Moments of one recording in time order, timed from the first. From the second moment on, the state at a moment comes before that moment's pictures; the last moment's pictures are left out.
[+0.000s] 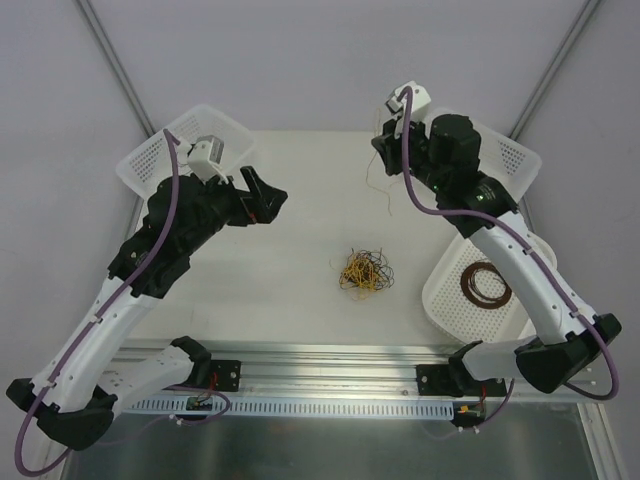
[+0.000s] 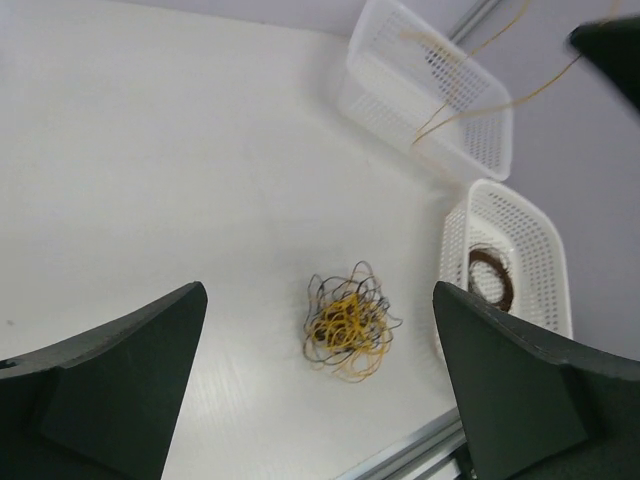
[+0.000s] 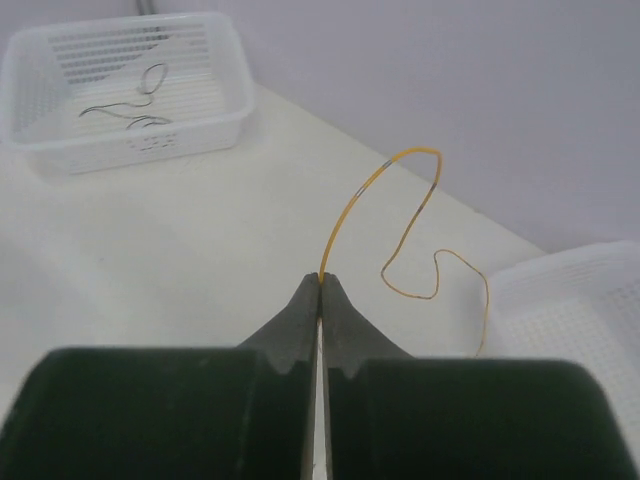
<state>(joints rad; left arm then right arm) -0.57 0.94 1.24 -0.50 -0.04 -0.53 0.60 1.34 1.53 -0.37 -0.04 -0.09</state>
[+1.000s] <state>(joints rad) -0.57 1.00 0.73 -0.52 -0.06 -0.54 0.02 1.95 1.90 -0.47 0.00 -0.48</state>
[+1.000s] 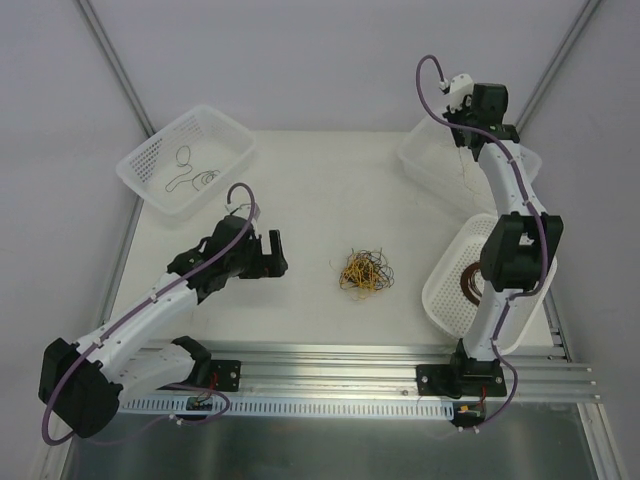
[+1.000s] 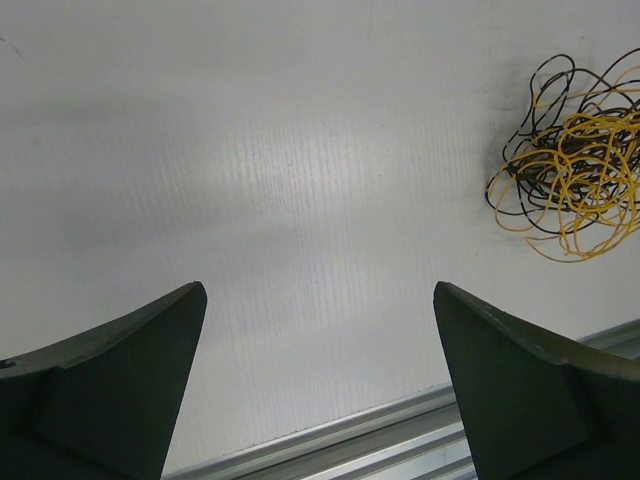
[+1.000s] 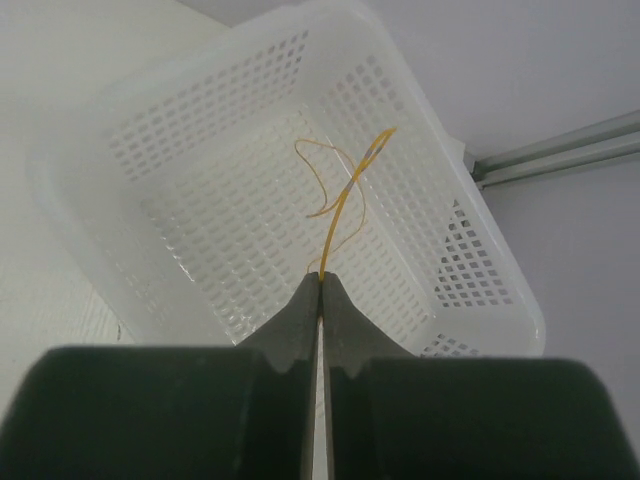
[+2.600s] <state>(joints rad) -0.57 1.01 0.68 -0.44 0.13 -0.61 0.37 1.34 1.16 -0.60 -0.23 0.13</state>
